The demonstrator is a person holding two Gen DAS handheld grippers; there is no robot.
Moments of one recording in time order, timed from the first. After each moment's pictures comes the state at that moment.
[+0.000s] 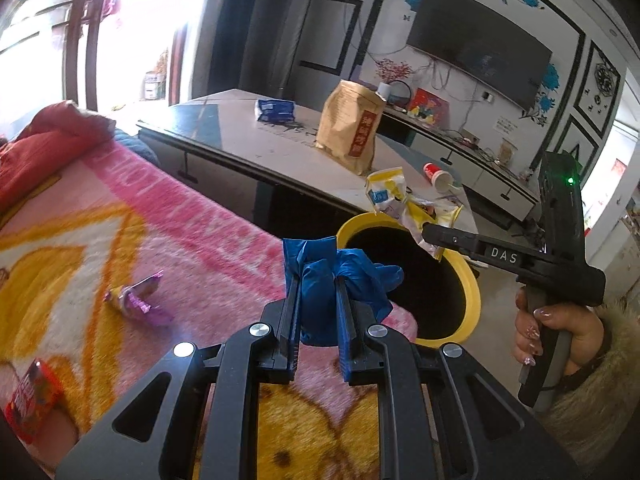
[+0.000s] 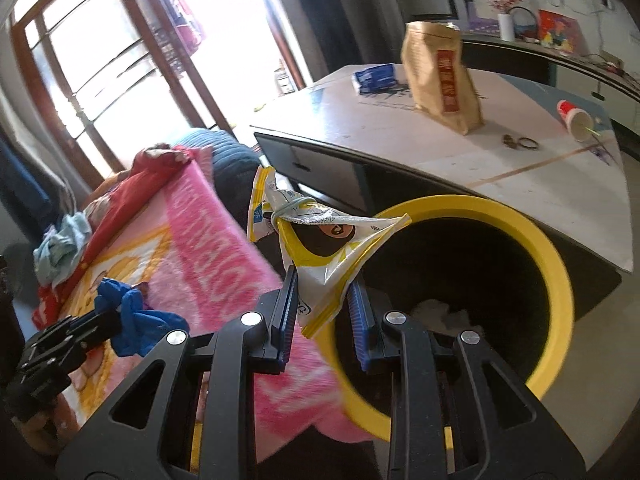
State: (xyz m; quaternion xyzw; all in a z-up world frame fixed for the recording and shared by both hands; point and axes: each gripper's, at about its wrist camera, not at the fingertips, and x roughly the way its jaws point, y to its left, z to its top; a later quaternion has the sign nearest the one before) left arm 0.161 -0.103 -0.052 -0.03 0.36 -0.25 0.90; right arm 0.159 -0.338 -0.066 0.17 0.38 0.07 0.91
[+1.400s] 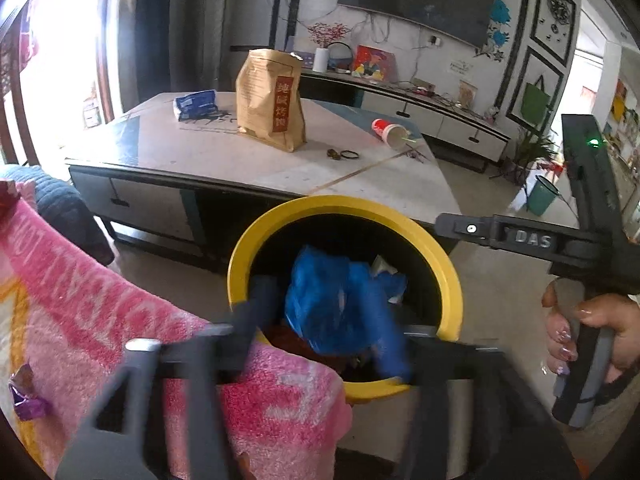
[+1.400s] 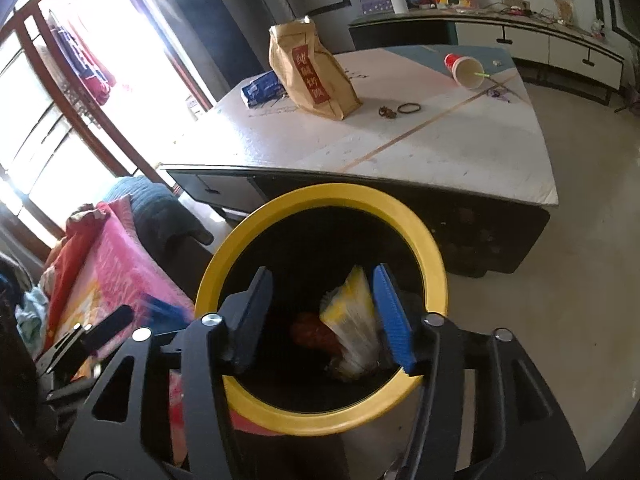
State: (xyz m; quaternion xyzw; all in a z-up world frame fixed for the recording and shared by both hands) left arm 0.201 -0.241 -0.087 0.06 0.37 -0.32 0.87; right arm 0.126 -0.442 -0.091 0.25 0.39 -0.07 0.88
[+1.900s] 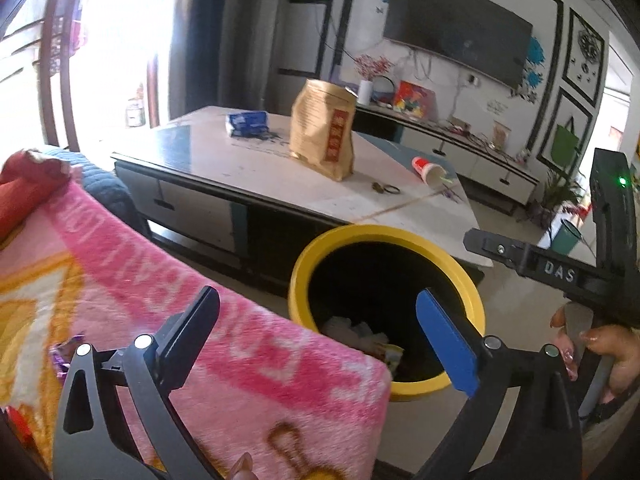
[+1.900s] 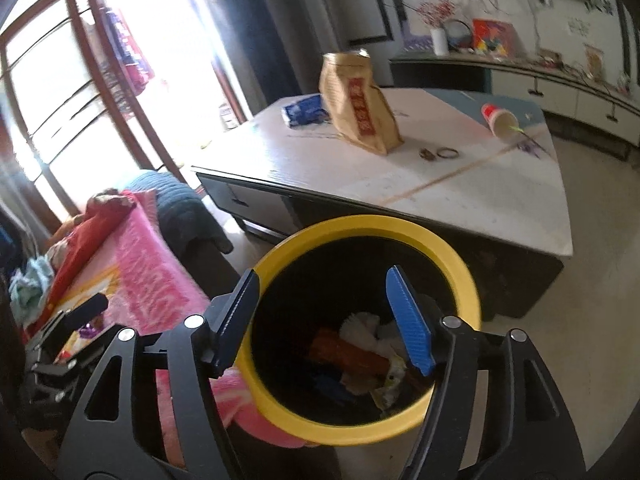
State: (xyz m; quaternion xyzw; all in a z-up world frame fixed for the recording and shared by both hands) left arm 0.187 -0.181 -0.063 0.01 0.33 -0.26 0.91; right arm 0.126 -0.399 -0.062 0.18 0.34 -0.03 0.92
